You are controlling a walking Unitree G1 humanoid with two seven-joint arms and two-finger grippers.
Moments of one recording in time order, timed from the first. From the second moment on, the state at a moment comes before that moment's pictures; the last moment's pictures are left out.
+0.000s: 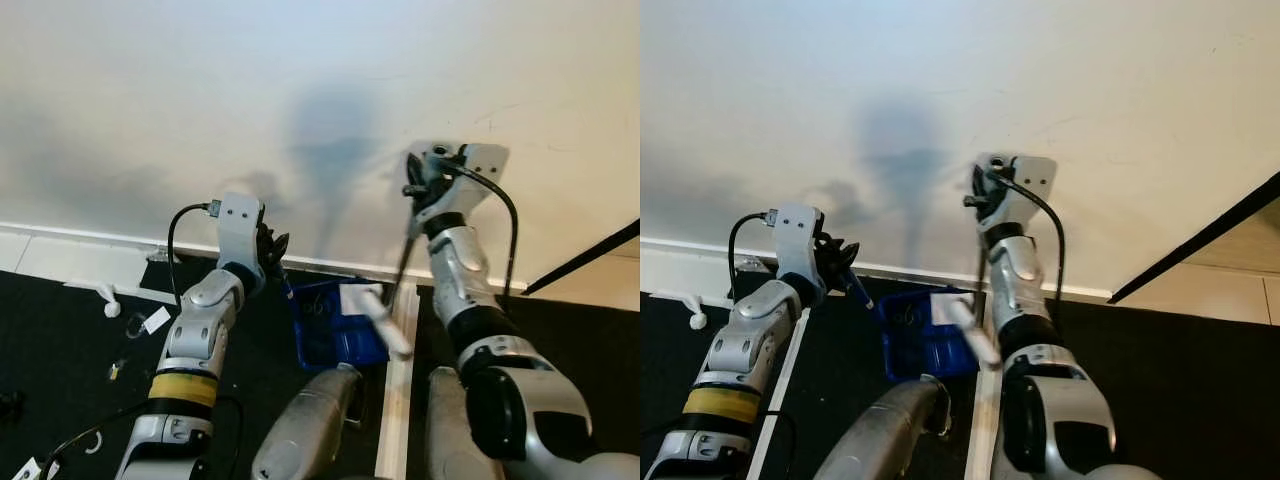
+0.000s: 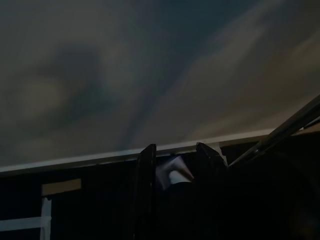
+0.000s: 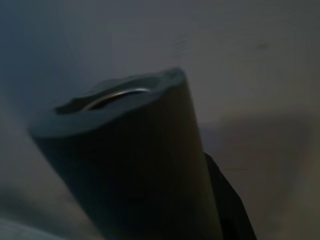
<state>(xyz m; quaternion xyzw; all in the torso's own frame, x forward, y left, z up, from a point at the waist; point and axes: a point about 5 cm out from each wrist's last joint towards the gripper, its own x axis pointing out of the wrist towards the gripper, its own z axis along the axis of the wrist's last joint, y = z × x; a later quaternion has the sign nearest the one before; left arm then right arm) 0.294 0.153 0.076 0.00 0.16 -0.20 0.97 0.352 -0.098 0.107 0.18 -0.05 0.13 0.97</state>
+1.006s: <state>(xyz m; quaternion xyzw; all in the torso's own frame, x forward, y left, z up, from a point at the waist) 0.317 0.147 0.078 0.00 0.16 -0.20 0.97 0.284 -0.202 0.196 0.06 -0.16 0.15 0.97</state>
